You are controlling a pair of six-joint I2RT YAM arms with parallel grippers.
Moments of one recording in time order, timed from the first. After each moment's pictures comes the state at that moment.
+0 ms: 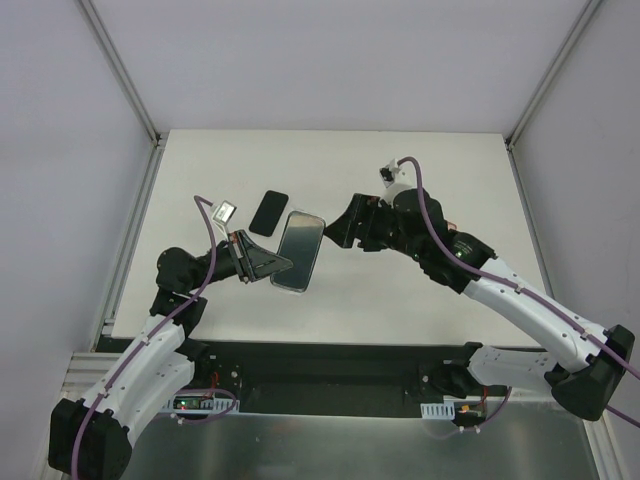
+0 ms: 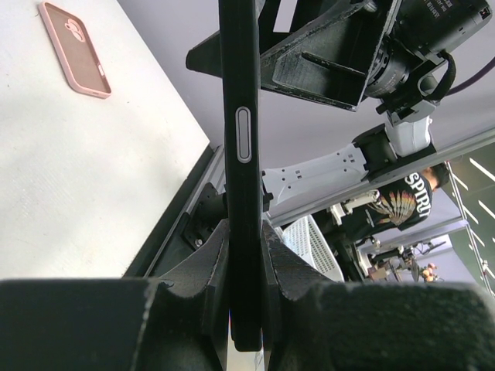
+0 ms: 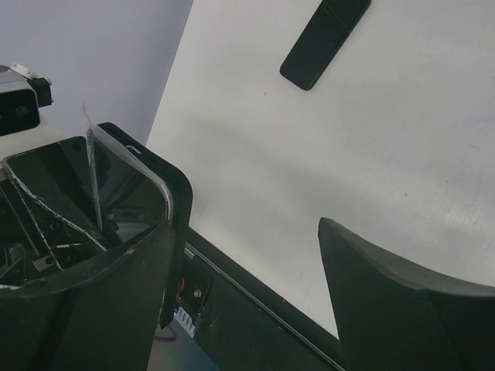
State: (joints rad) left arm -0.31 0.69 0.35 0.55 0.91 -1.23; right arm 0.84 1.13 1.11 -0.39 0.00 0.73
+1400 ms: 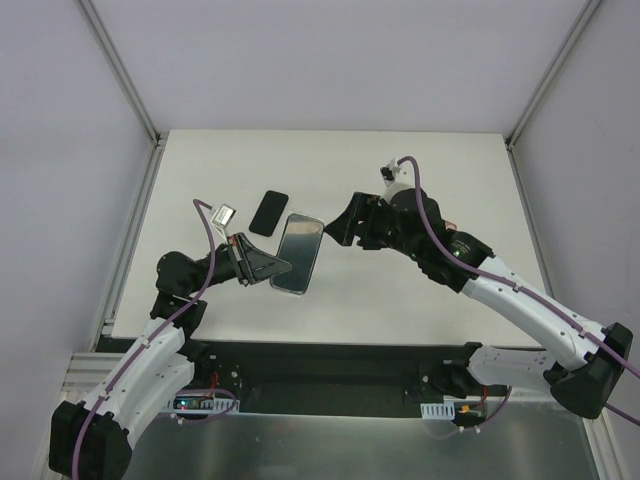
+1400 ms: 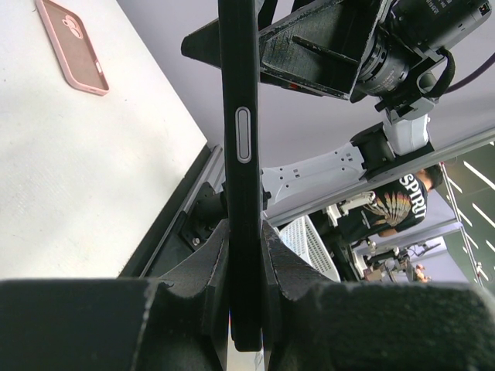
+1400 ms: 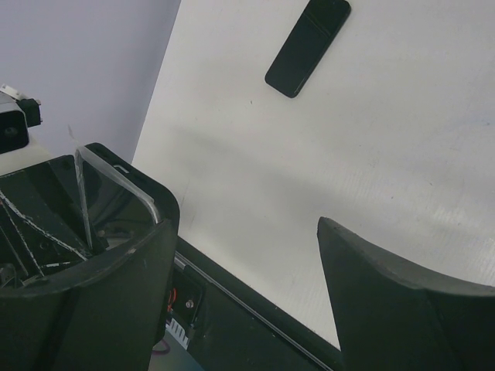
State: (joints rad) left arm -0.31 0.67 0.32 0.57 0.91 -1.25; right arm 0.85 1.14 1.11 -0.39 0.05 0.73
